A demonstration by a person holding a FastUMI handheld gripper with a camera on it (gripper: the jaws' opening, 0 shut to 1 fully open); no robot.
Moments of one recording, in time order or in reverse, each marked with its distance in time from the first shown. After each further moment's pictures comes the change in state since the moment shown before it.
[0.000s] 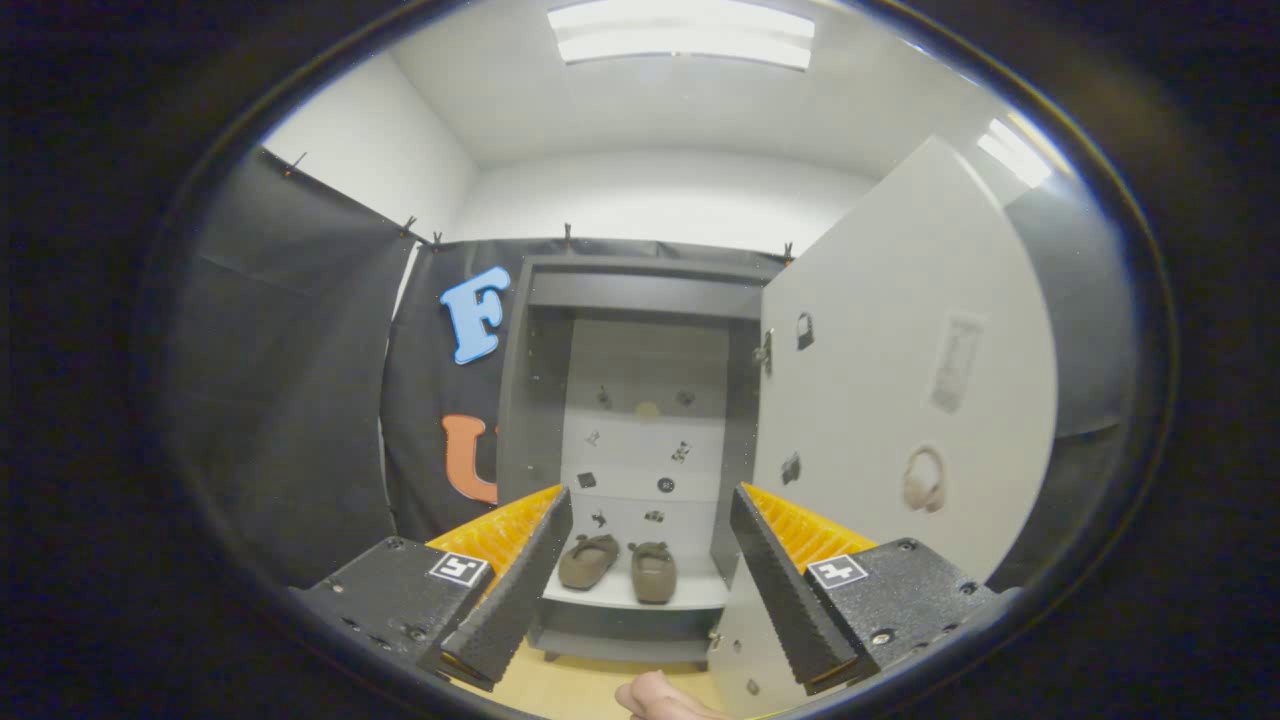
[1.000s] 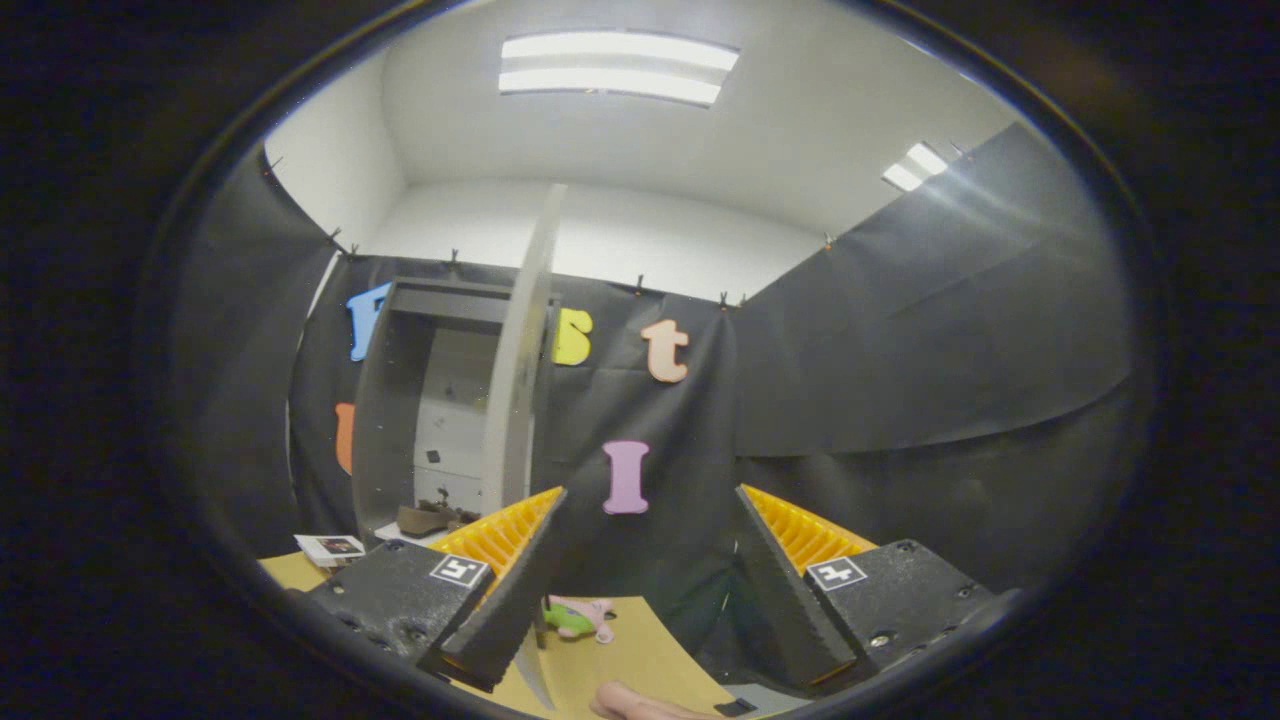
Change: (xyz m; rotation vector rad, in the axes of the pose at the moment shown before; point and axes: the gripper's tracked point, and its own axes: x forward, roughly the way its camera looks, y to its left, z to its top) arm -0.155 -0.276 -0.075 0.014 -0.026 -0.294
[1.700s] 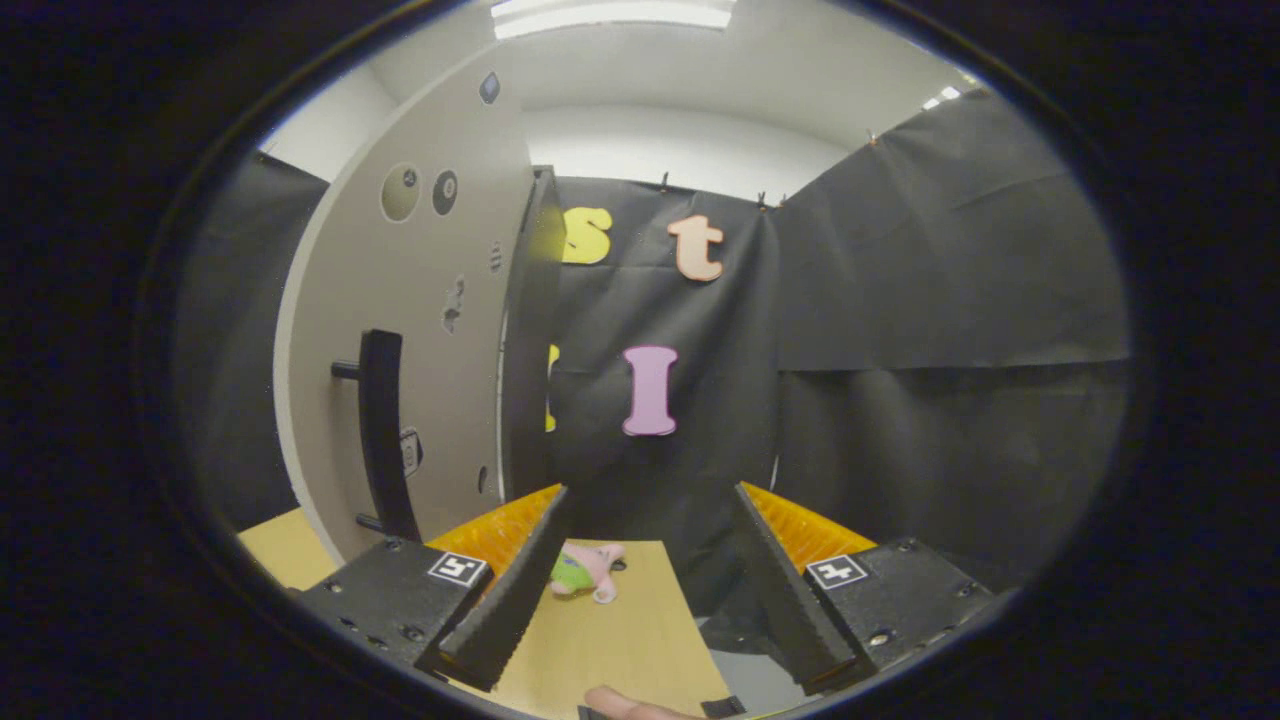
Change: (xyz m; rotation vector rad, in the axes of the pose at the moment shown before) arm 0.103 0.010 -0.123 0.013 0.235 0.225
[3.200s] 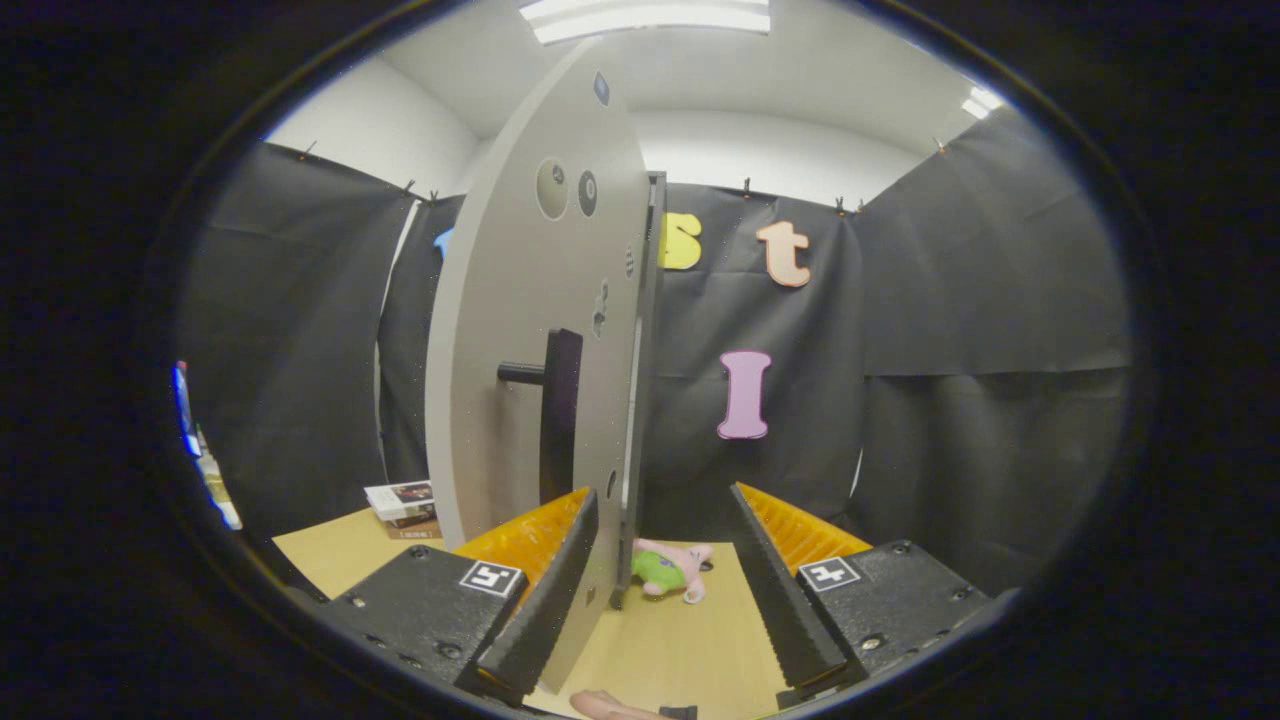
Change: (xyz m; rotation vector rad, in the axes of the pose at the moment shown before) arm -0.020 0.109 0.002 -0.037 -0.002 0.149
